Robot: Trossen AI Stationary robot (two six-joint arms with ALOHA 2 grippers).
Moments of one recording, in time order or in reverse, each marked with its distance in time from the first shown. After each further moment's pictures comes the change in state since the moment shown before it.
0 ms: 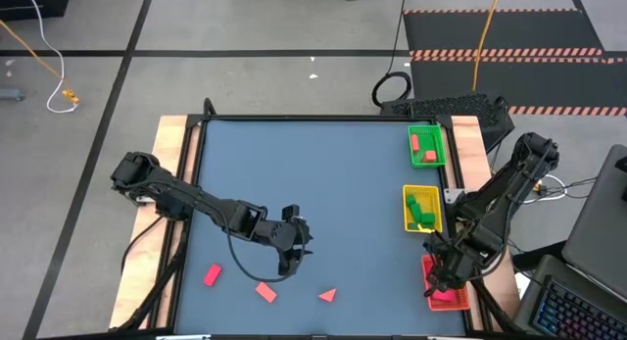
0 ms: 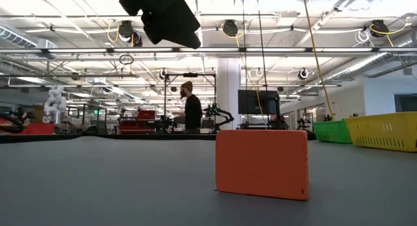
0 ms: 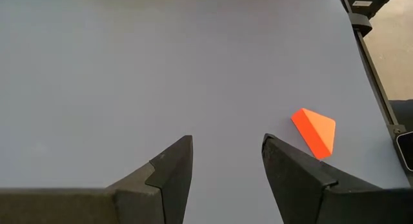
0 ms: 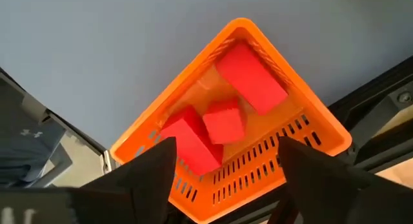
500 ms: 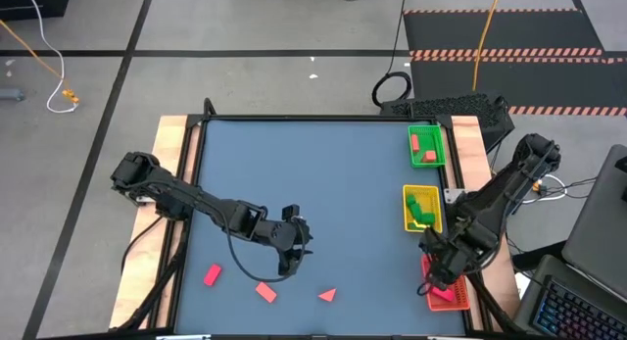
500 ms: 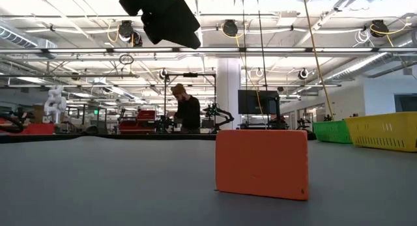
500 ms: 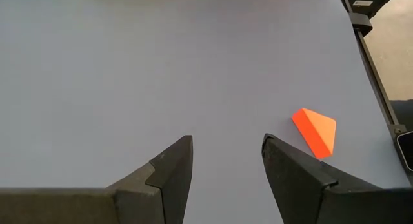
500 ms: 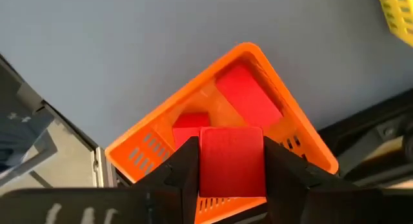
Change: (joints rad) left arm 0.000 0.000 0.000 -0.001 0.000 0.001; right arm -0.063 0.000 0.000 -0.012 -0.003 -0.180
